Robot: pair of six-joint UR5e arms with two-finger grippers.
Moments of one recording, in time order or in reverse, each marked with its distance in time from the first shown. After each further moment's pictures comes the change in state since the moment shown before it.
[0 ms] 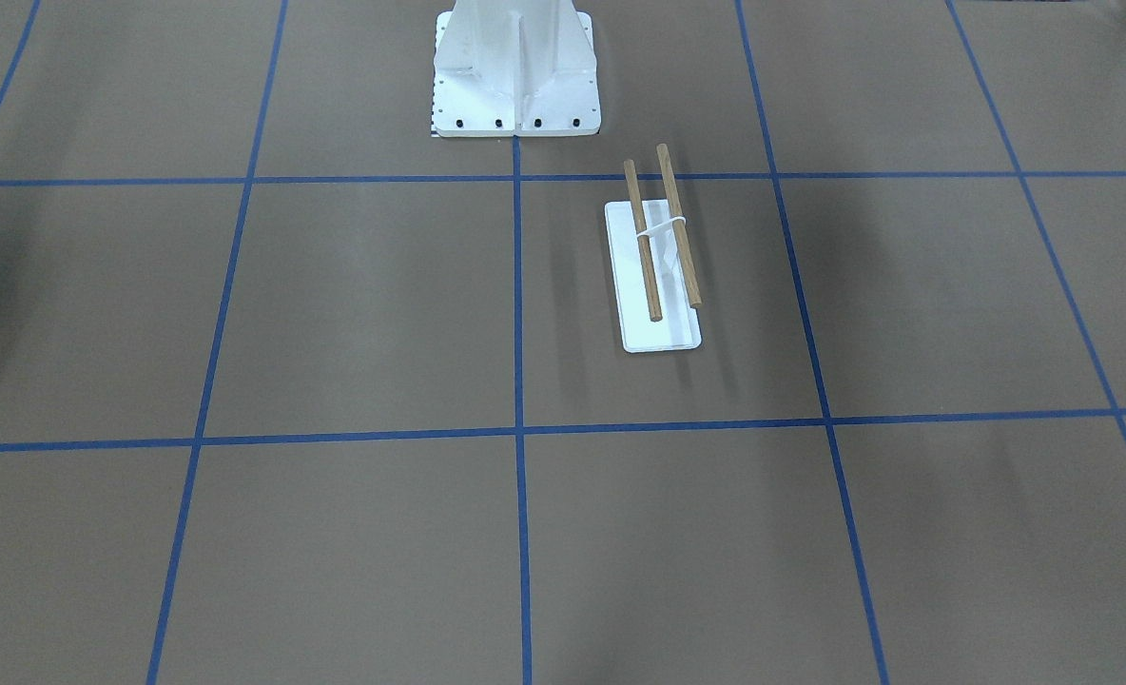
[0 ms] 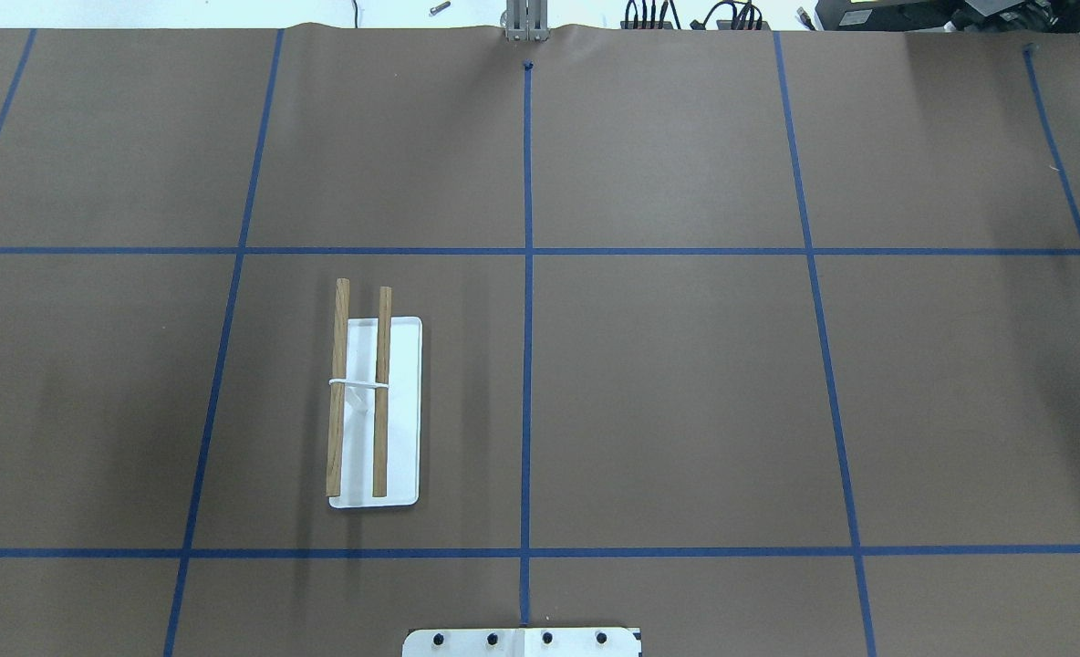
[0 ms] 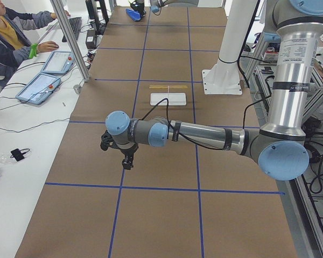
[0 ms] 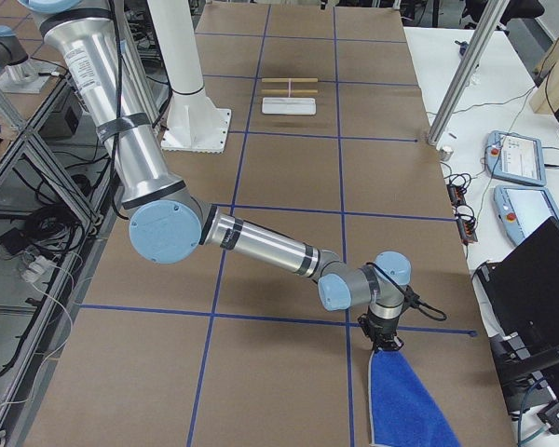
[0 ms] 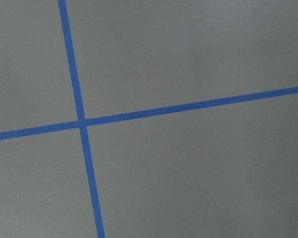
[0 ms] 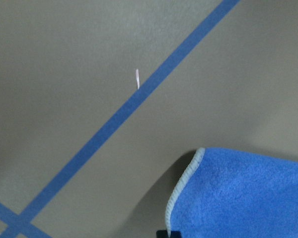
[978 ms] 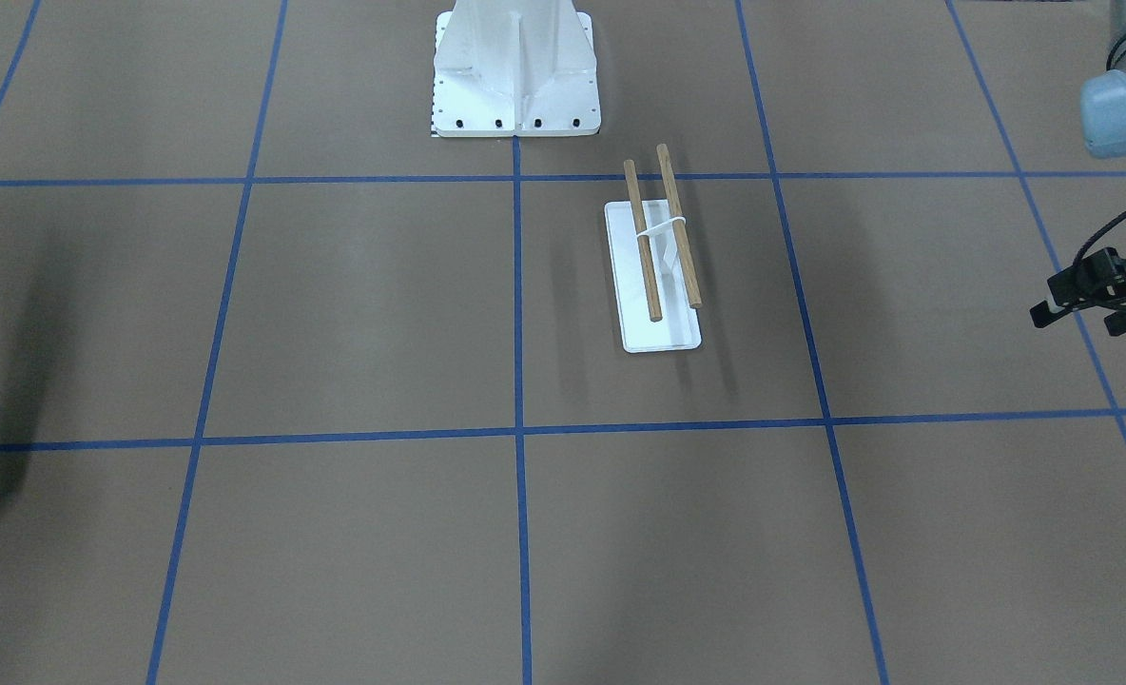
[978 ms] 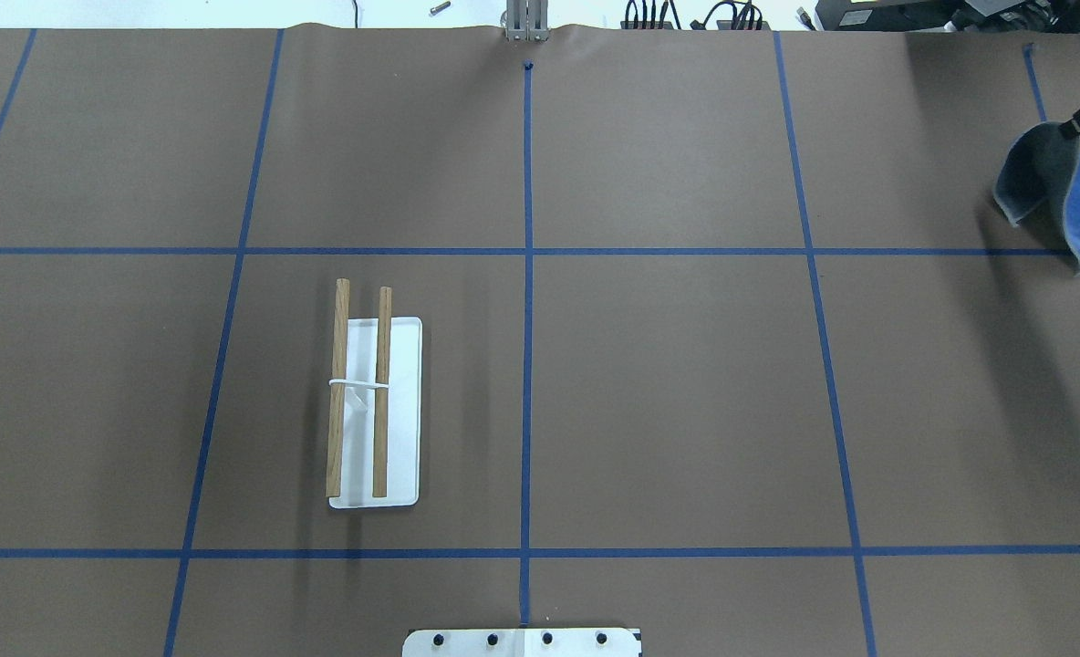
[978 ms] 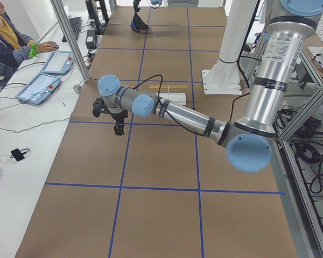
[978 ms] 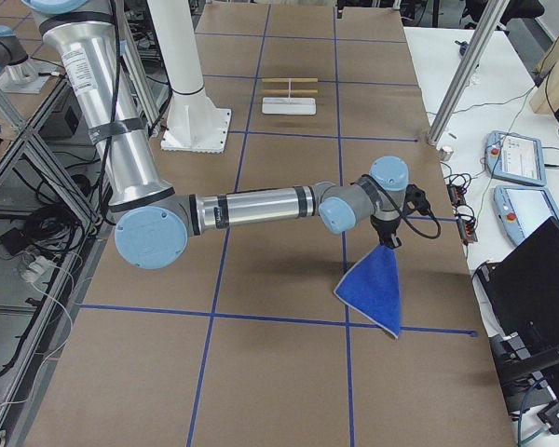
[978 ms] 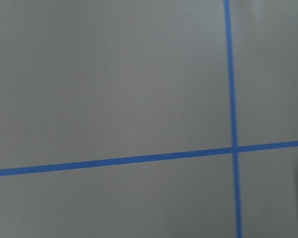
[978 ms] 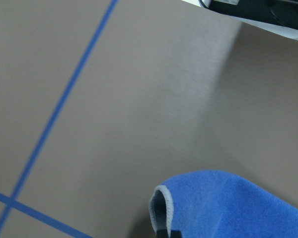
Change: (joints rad) left arm 0.153 -0.208 -0.067 -0.071 -0.005 -0.511; right arm -0.094 -0.063 0.597 -0.152 0.242 0.690
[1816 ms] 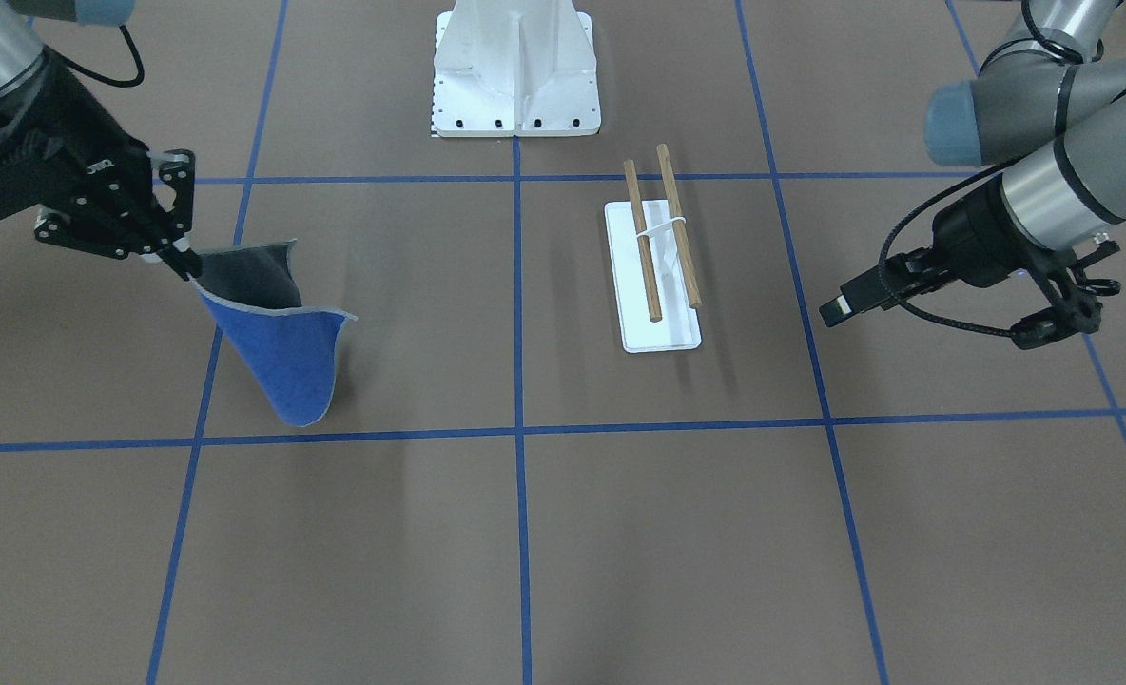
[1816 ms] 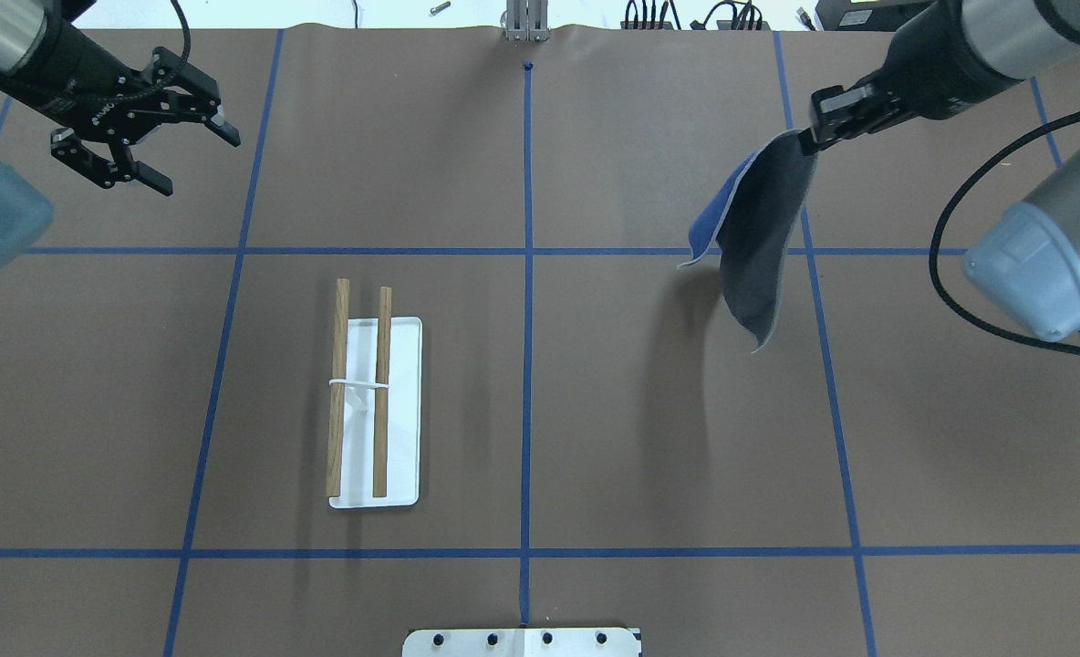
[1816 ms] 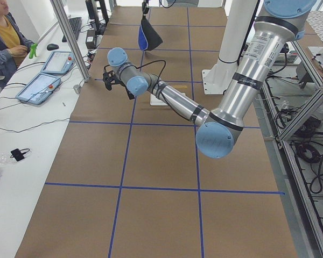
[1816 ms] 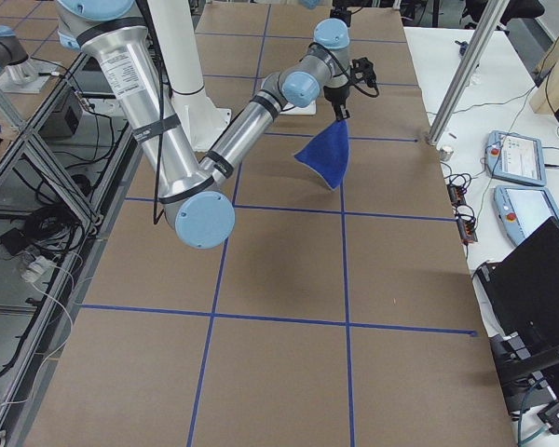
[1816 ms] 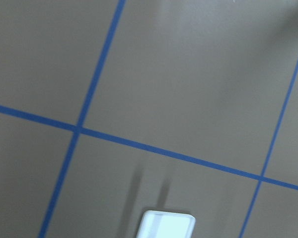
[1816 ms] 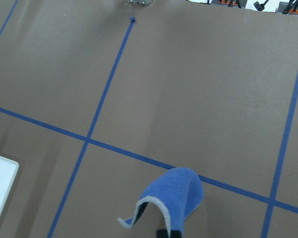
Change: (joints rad) left arm 0.191 -0.146 0.005 -0.299 -0.075 -0.872; right arm -0.296 0.157 0.573 -0.393 -0.086 0.487
